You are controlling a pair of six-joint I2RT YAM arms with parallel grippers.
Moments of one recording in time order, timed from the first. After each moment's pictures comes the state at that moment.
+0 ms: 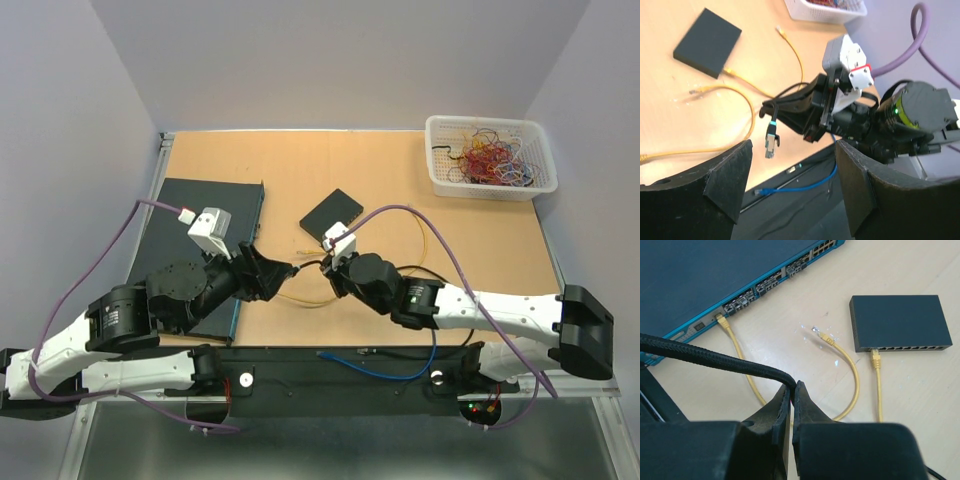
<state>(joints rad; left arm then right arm) -1.29 0.64 1.11 -0.79 -0.55 -0.75 1.19 1.28 0.83 0.11 0.43 0.11</state>
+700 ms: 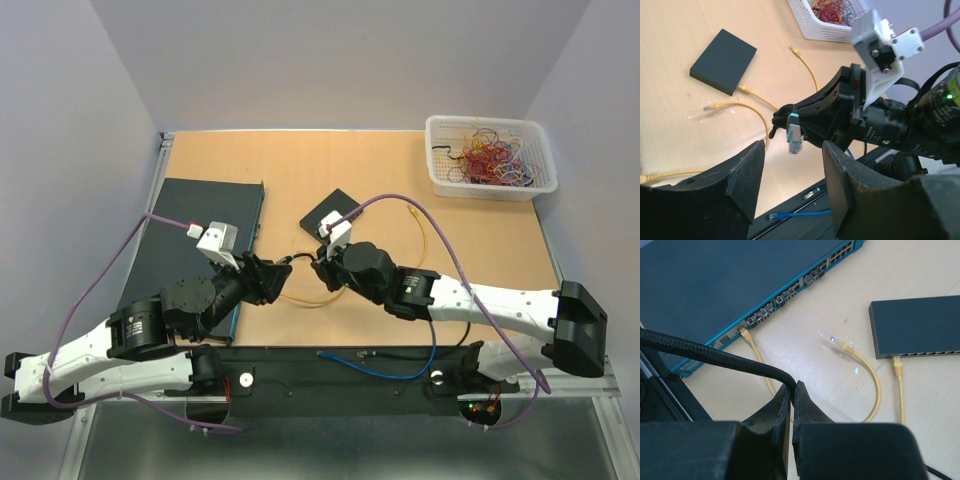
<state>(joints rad) -1.29 0.54 0.87 -0.56 -0.65 -0.65 1.16 1.32 0.93 0.05 0.35 0.22</state>
